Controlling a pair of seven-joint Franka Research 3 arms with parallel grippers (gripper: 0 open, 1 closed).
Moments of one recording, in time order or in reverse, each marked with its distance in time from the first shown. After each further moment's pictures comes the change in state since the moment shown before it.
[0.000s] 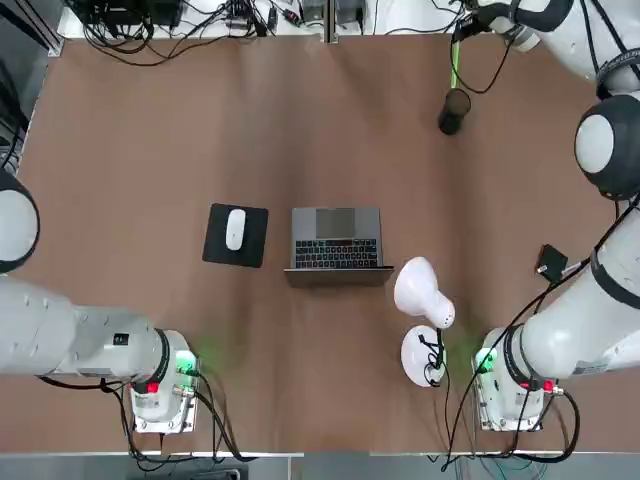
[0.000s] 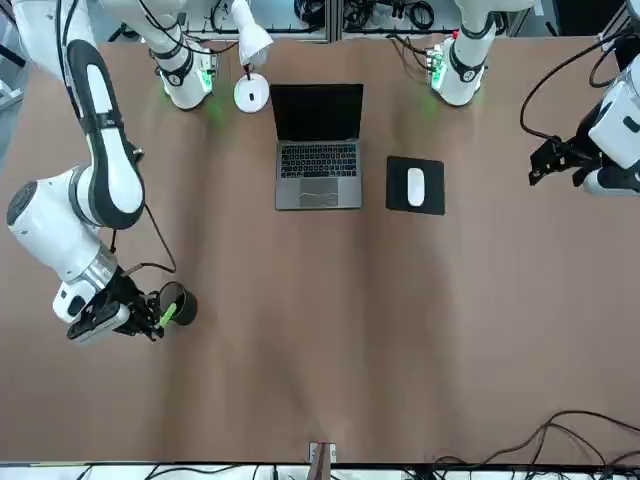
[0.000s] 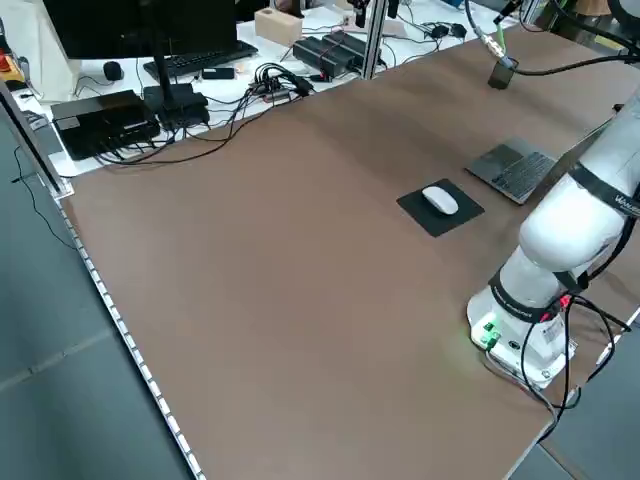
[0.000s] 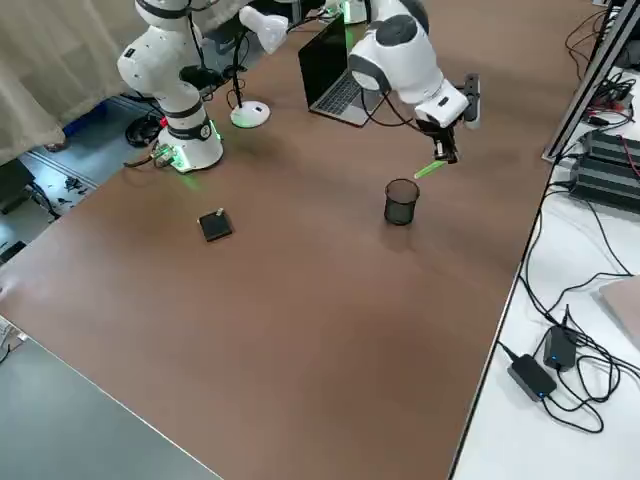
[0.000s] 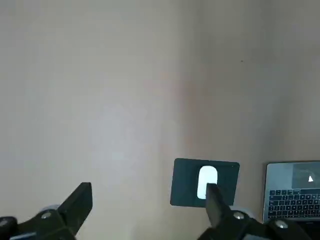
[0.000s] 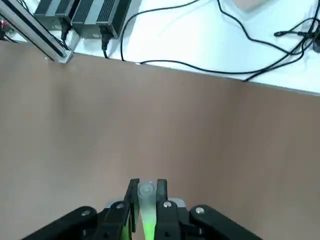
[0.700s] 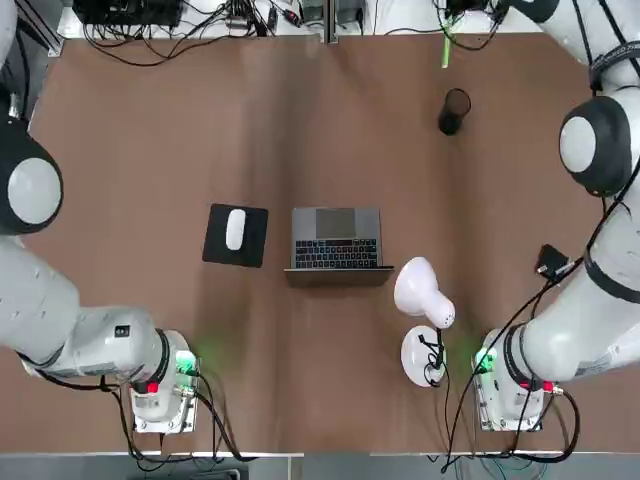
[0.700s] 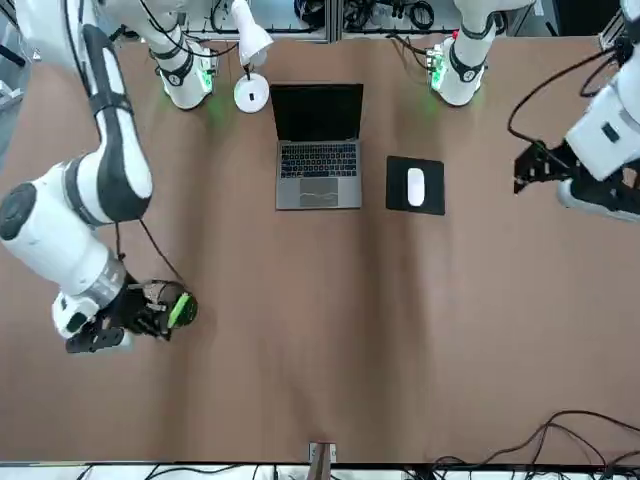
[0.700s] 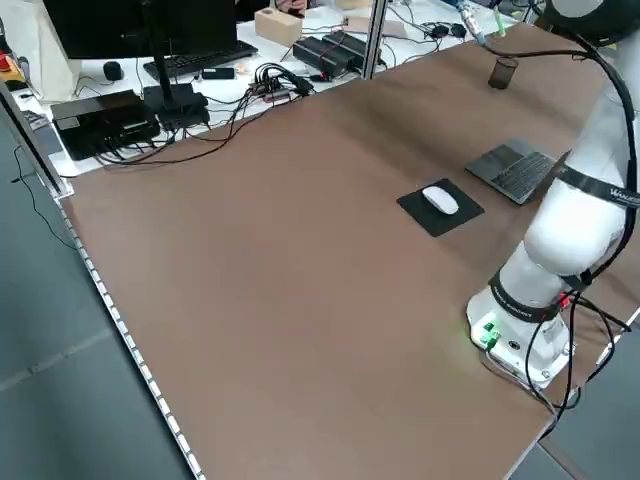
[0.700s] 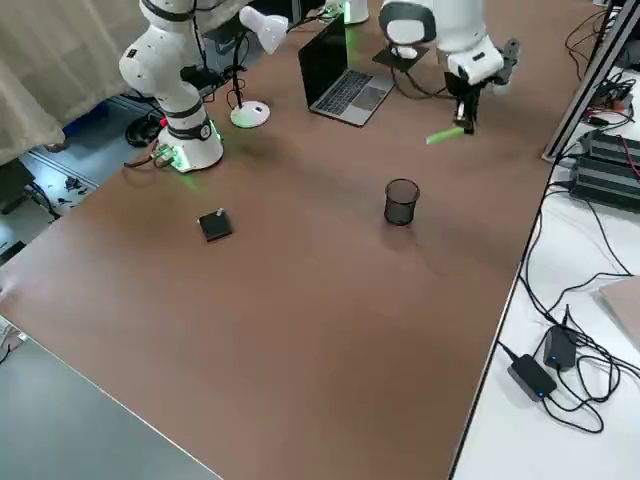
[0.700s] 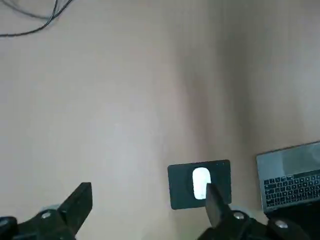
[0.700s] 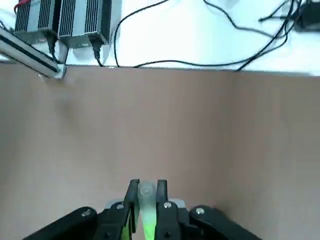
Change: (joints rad) left arm 0.127 0.178 -0.236 0.279 0.040 -0.105 0.034; right arm 0.034 0.061 0.000 0.297 -0.291 -0.277 0.425
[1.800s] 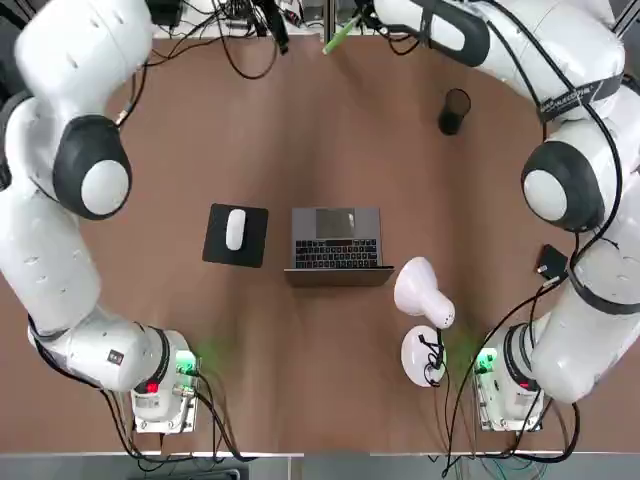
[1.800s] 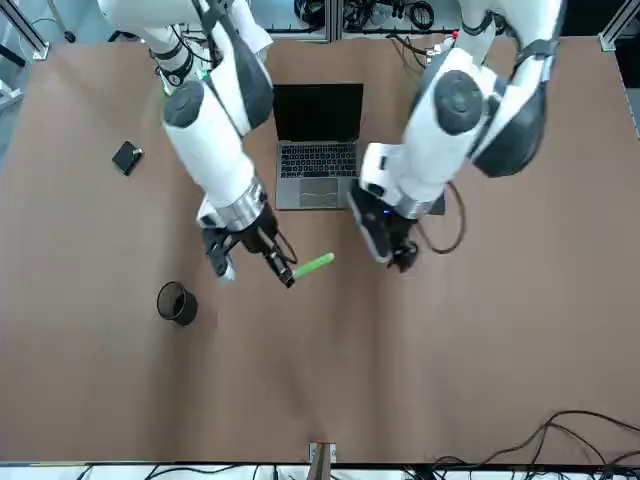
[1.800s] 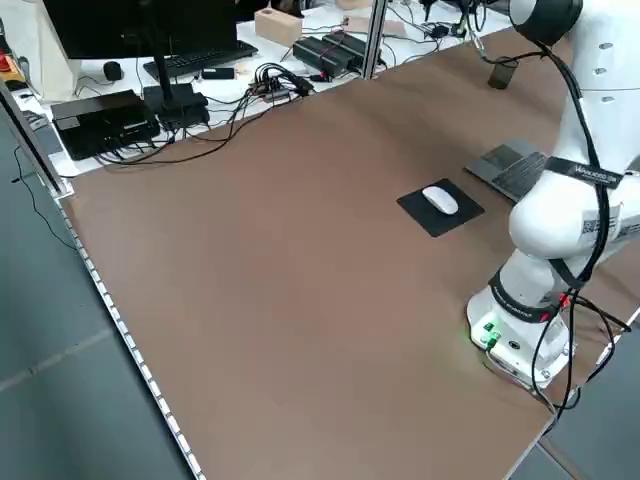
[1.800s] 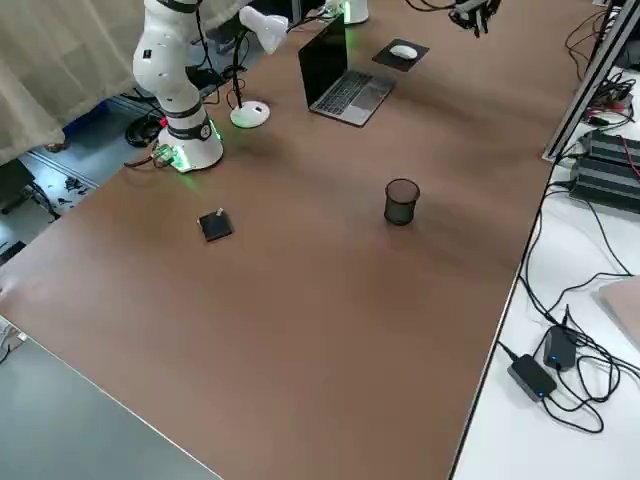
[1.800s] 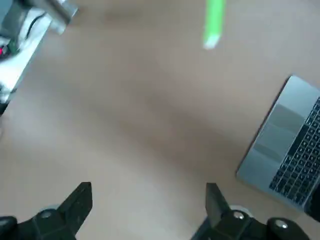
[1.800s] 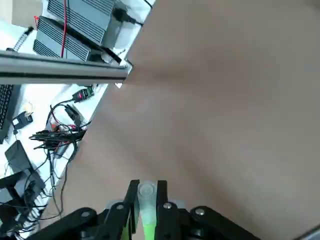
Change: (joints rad) left arm -0.373 0.276 -0.005 0.111 0.010 0.259 0.507; right arm 0.391 0.015 0.003 0.149 -0.082 -0.016 1.438
